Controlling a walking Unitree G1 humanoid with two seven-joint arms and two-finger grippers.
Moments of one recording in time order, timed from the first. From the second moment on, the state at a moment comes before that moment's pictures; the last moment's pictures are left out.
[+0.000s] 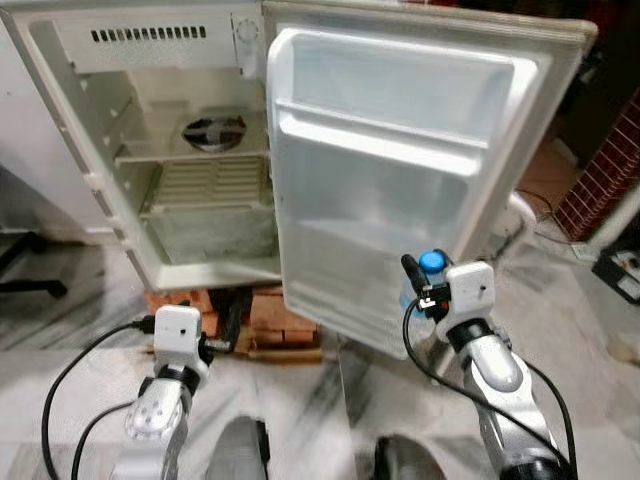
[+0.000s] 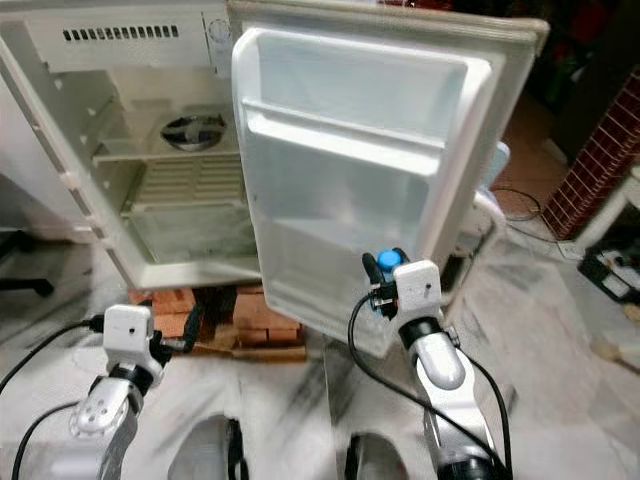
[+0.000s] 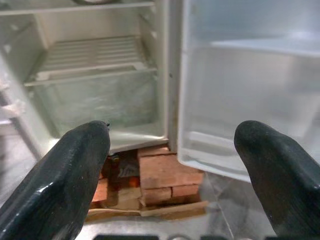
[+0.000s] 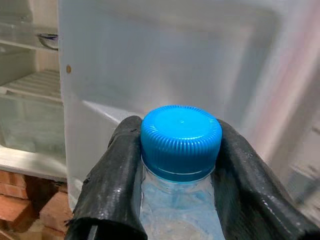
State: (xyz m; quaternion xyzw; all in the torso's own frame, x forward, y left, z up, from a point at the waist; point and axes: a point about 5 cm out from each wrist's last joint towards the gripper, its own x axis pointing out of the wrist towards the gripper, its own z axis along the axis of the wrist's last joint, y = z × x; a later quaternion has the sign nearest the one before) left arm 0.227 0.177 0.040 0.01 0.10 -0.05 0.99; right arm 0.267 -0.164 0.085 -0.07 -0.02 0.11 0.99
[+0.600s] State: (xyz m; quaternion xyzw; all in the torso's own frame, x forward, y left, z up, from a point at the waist) left arm 0.227 0.180 0.038 0.02 0.10 -0.04 0.99; right arm 0.267 -0.158 0.082 -0.06 -0.02 0.13 0.99
